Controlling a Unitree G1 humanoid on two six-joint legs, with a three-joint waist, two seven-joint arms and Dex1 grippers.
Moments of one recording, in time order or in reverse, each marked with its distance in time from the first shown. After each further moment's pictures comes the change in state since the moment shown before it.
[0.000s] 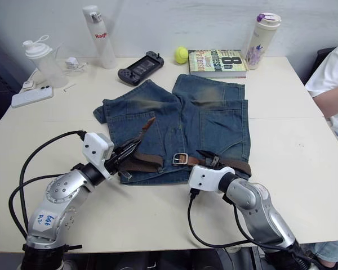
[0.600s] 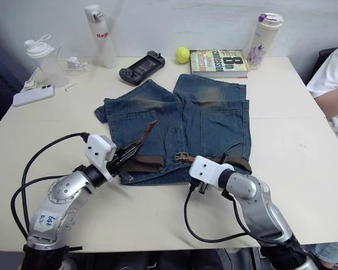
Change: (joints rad) left arm 0.006 0.032 -0.036 -0.005 -0.006 0.087 -0.014; right arm -0.141 -0.010 0.000 -0.056 0.127 0.300 0.170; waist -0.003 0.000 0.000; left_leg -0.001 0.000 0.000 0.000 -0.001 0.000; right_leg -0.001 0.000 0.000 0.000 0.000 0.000
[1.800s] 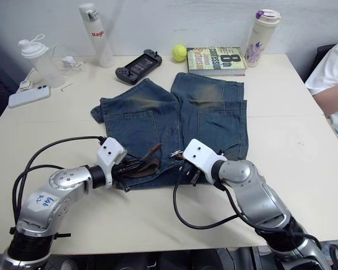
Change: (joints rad) left arm -0.108 0.188 -0.044 0.024 -0.071 0.314 -0.120; right arm -0.154 0.004 0.084 -0.143 0.246 0.554 -0.125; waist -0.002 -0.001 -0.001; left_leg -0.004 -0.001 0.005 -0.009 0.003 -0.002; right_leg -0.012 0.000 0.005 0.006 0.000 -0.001
